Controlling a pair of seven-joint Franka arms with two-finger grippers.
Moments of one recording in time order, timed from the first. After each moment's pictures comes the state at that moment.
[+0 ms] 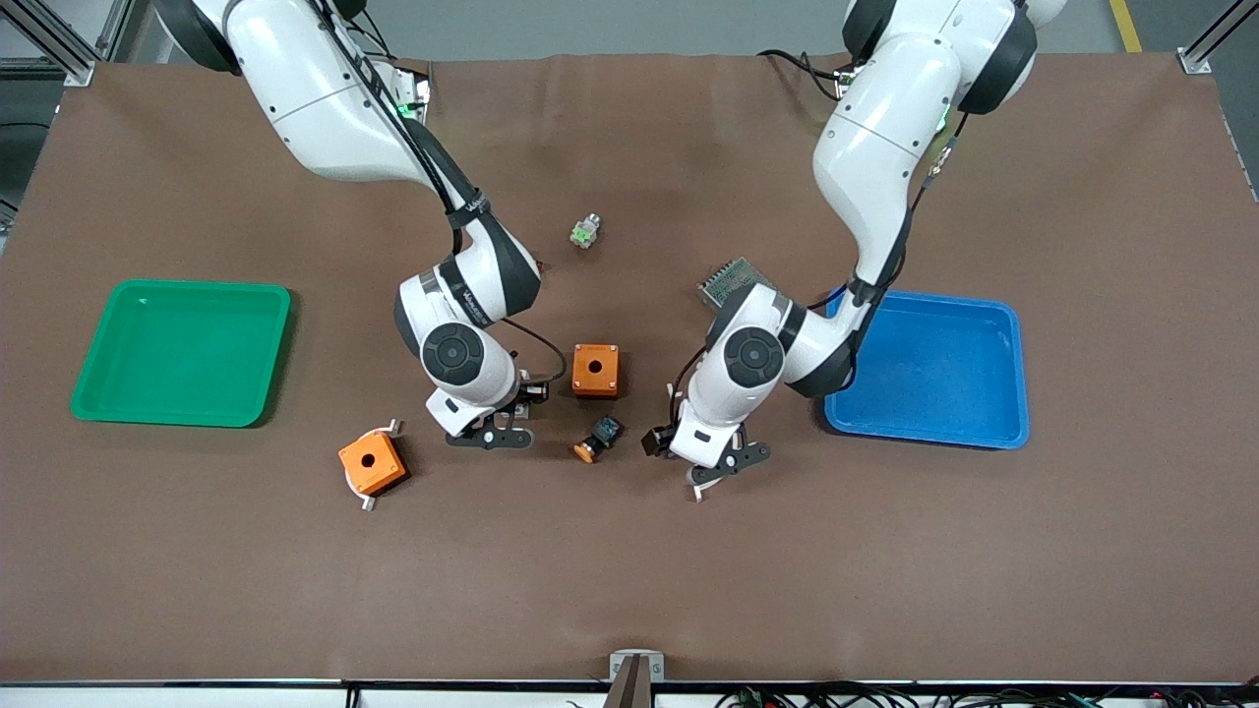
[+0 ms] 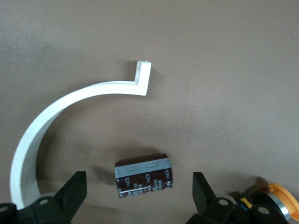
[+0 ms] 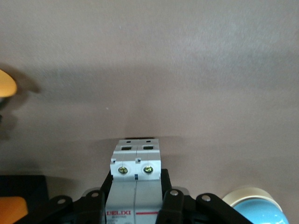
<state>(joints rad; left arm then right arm) -0.57 0.93 -0.04 -1.33 -0.12 2.44 -0.88 0.46 0.71 0.04 -1.60 0.04 2.21 0.50</state>
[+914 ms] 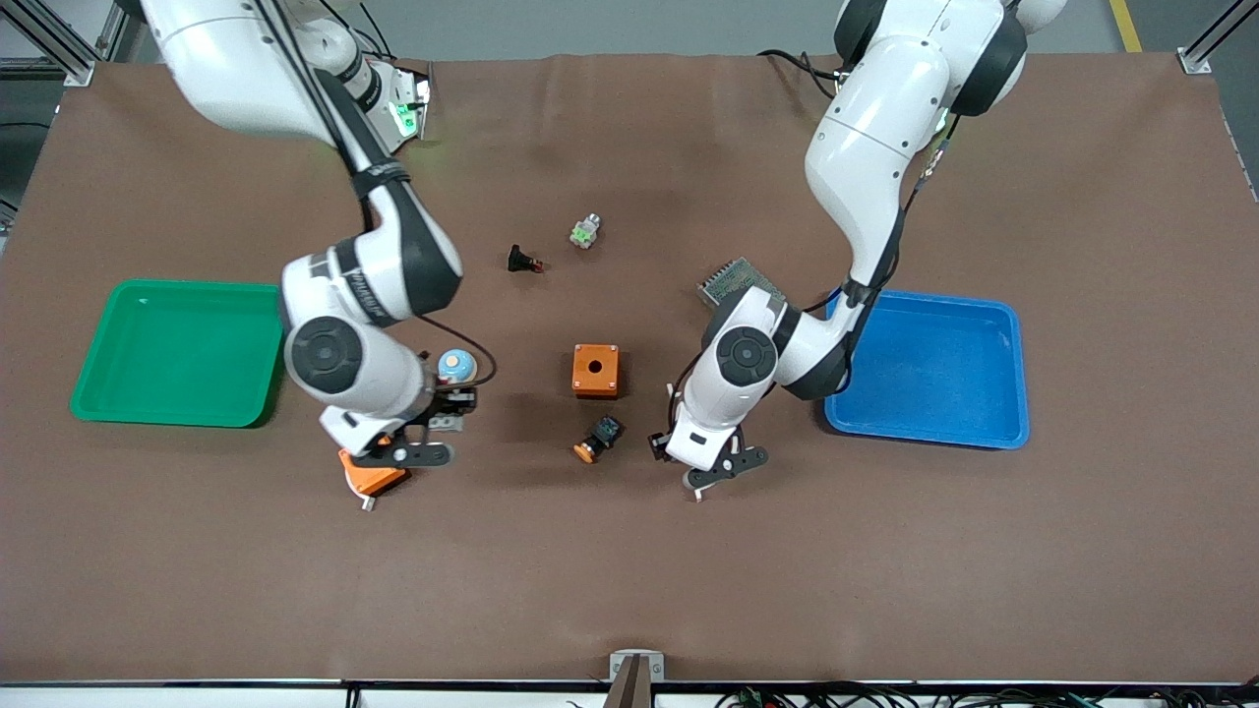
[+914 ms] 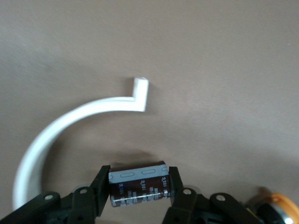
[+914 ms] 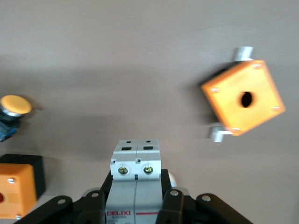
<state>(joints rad) -0.58 0.93 0.00 -1.29 -0.10 2.38 -0.84 0.31 0.55 0.02 -1.51 0.03 1.94 0.30</state>
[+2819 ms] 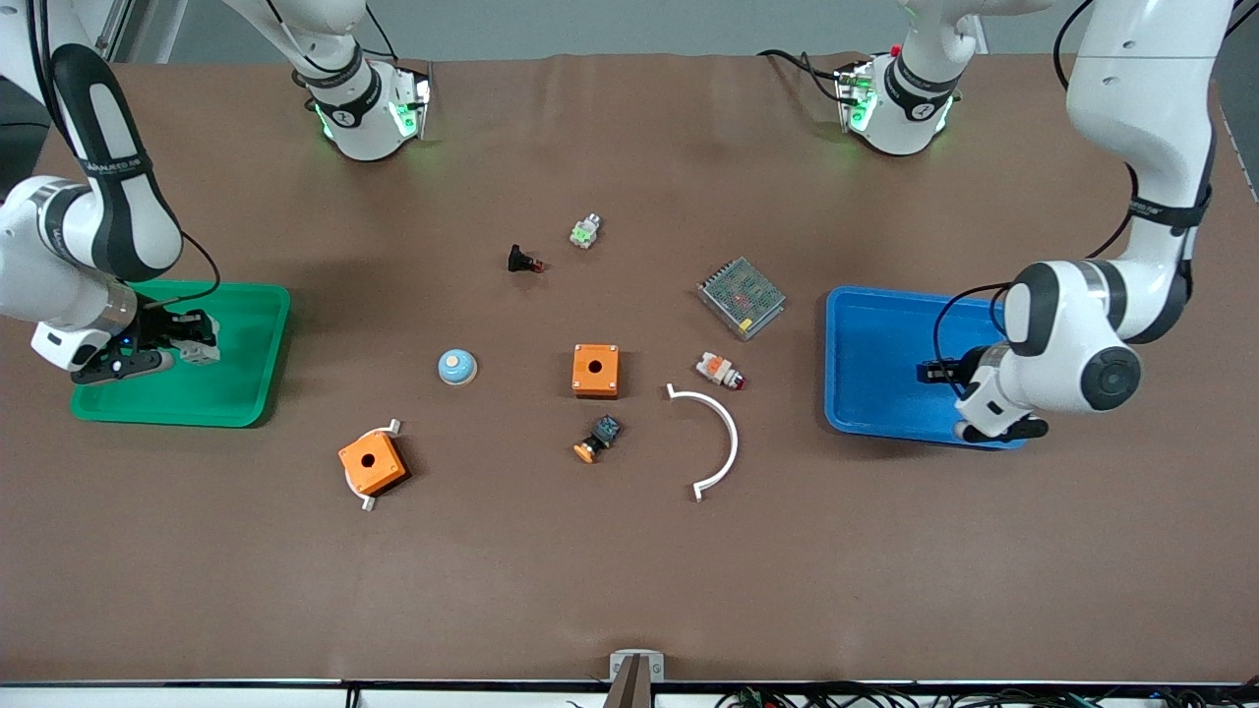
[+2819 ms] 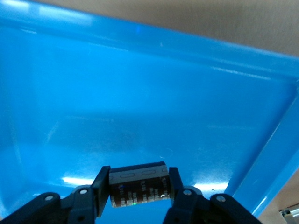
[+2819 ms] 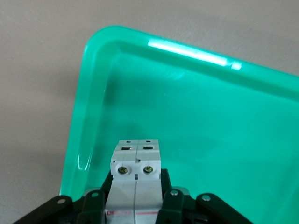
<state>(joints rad) -0.04 0.50 -0.01 -1.90 -0.09 2.04 -0.06 -0.38 0.27 0.02 -2.20 -0.06 2.34 -0.54</state>
